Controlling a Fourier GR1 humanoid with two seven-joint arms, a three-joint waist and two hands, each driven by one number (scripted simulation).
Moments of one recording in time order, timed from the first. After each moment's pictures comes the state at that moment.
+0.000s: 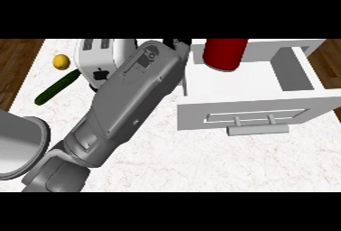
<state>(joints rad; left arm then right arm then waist) -1.32 0.00 -0.27 -0.69 0.58 0.62 0.01 0.40 -0.03 -0.66 -2.27 -0.53 0.45 0.26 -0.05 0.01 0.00</state>
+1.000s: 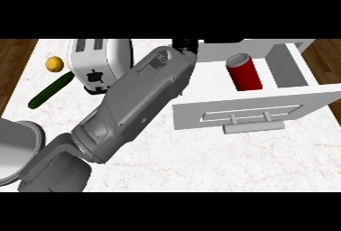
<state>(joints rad) -1.40 0.00 -0.51 -0.49 0.82 0.71 -0.08 0.35 -0.05 -0.65 -2.30 -0.54 0.42 0.31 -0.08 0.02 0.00</state>
